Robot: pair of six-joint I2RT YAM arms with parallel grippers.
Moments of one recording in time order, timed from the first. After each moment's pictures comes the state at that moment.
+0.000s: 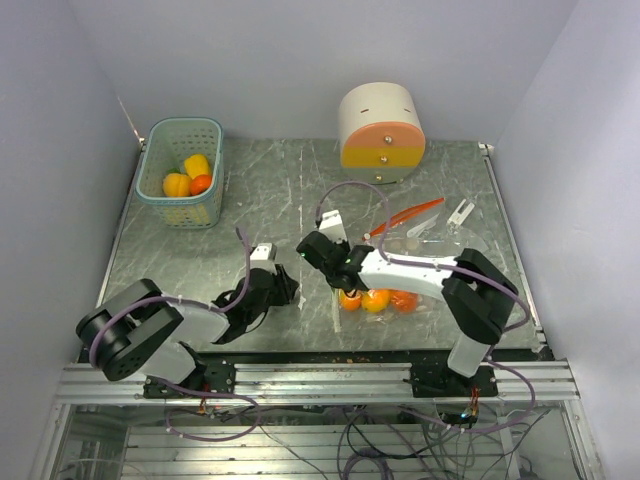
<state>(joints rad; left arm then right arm) -0.81 1.40 0.24 0.68 -0.28 -0.67 0.99 1.78 1.11 -0.39 0.68 0.50</state>
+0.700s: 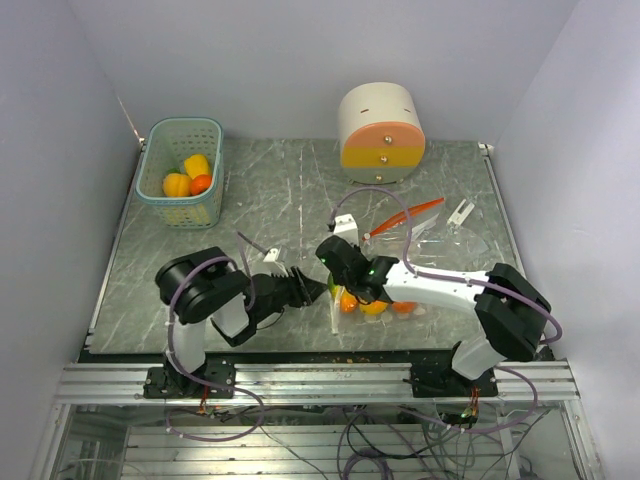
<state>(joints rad) -0.82 1.85 0.23 1.43 0.02 -0.83 0.98 1.56 0.92 -0.23 0.57 0.49</state>
